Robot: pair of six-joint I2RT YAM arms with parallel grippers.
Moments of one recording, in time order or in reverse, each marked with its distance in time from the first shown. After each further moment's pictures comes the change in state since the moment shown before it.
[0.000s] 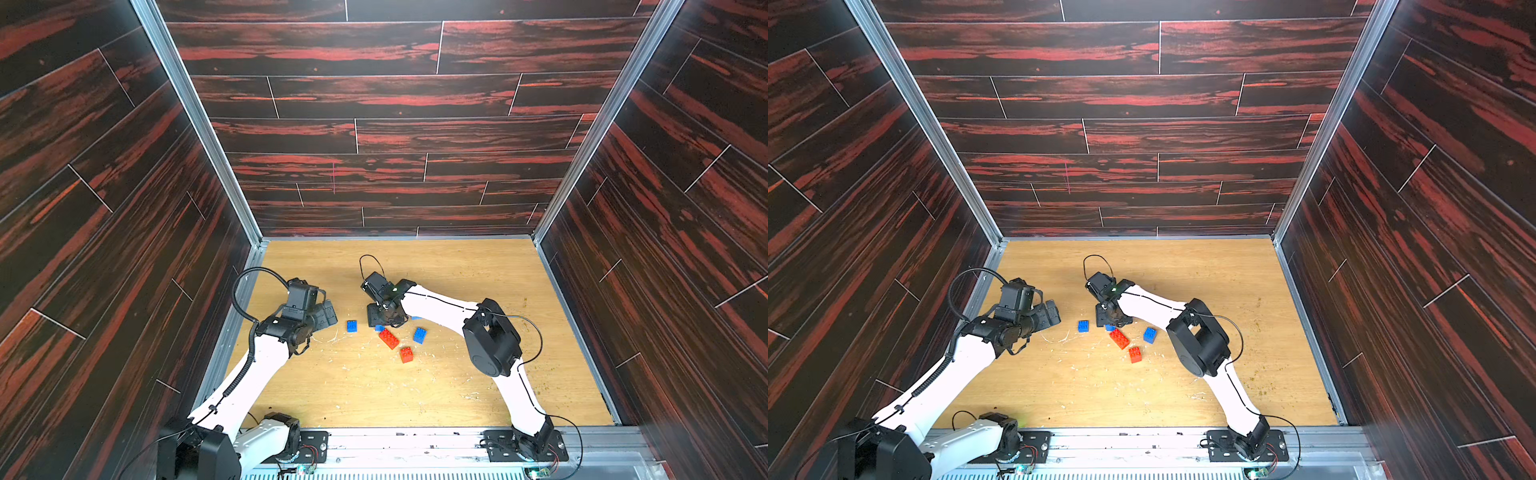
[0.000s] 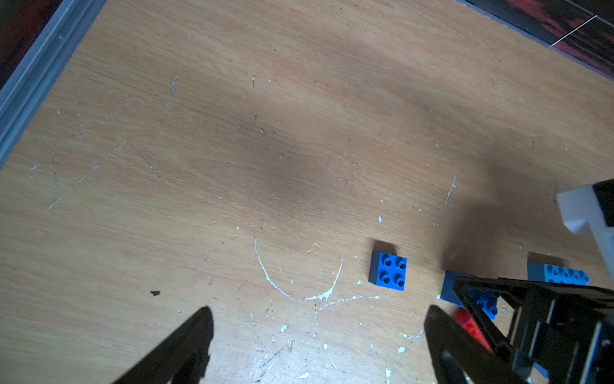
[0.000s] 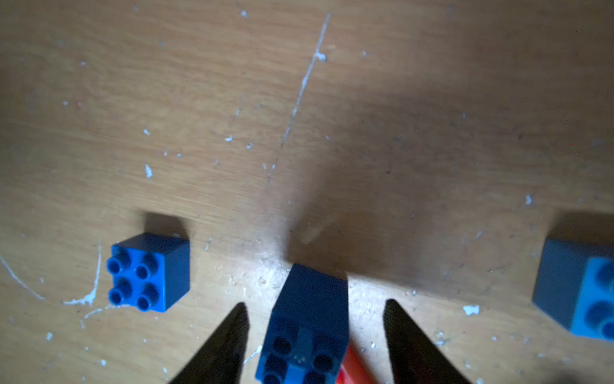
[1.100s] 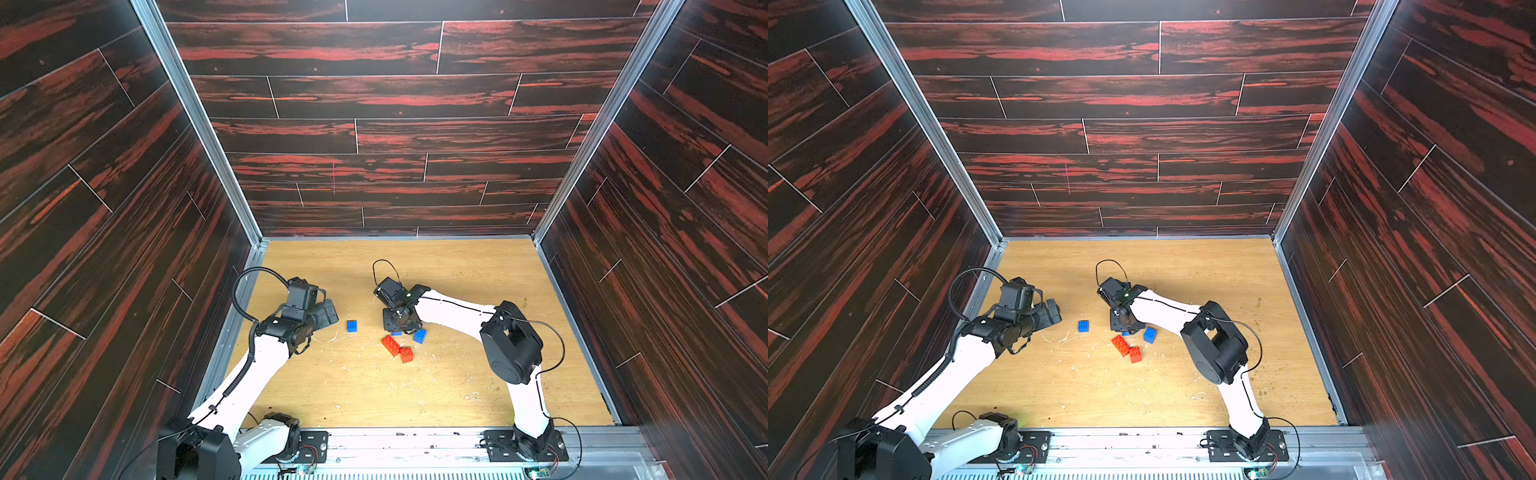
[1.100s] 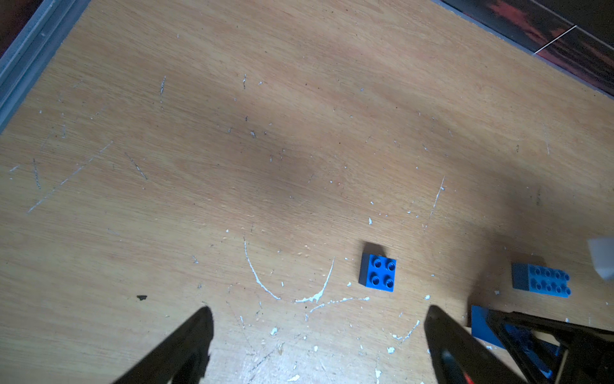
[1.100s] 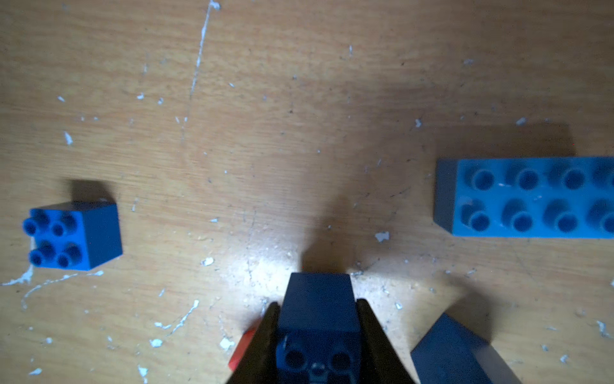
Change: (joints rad) left arm 0.000 0.000 0.000 0.018 0.018 -0.012; right arm -0.017 -0.147 -0.206 0.026 0.035 0.048
